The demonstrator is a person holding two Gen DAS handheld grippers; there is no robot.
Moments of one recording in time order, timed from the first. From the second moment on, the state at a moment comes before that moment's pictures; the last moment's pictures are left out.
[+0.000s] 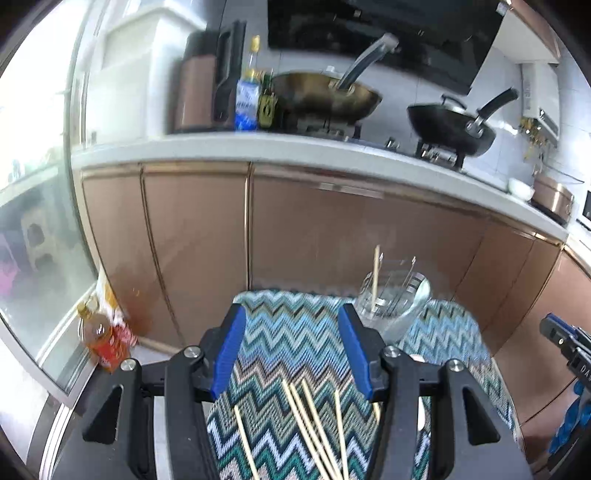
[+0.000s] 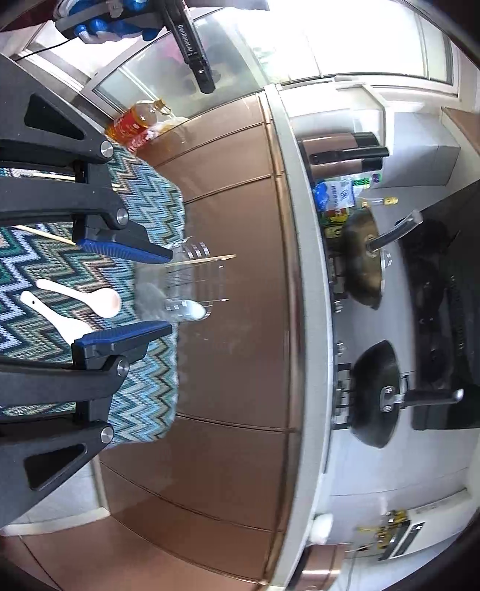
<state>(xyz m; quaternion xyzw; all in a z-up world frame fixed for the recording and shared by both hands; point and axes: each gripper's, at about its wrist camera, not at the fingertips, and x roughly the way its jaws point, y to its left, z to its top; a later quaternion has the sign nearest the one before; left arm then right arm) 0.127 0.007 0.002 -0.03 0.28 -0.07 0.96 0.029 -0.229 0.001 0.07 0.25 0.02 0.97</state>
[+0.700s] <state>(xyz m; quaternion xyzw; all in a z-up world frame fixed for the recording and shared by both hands) 0.217 0.009 -0.175 -0.08 0.53 -0.09 0.84 0.092 -0.265 -0.118 0.13 0.40 0.02 0.91</state>
